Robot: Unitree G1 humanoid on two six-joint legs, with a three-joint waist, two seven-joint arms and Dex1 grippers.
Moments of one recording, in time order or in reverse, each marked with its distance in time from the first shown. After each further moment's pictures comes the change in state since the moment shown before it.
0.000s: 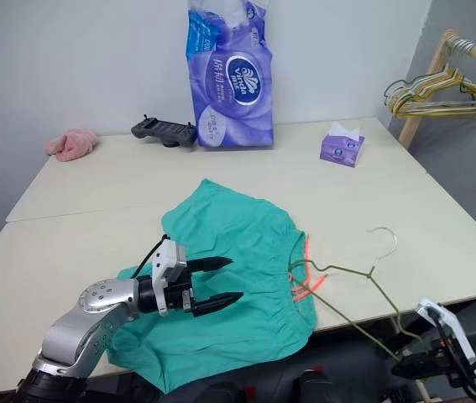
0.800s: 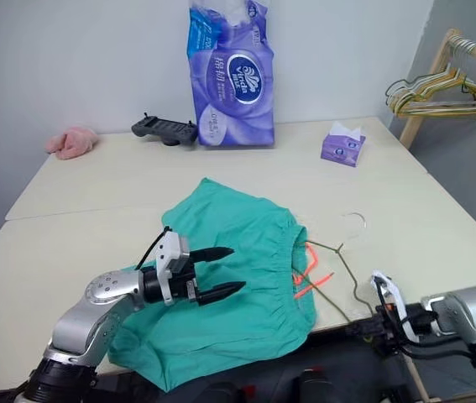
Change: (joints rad) left arm -0.059 -0.038 0.001 0.088 0.048 -0.065 -0.001; right arm -0.418 0.333 0.161 0.234 0.000 0.212 -0.254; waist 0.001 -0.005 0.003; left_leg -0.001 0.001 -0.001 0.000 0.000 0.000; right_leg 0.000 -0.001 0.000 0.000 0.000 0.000
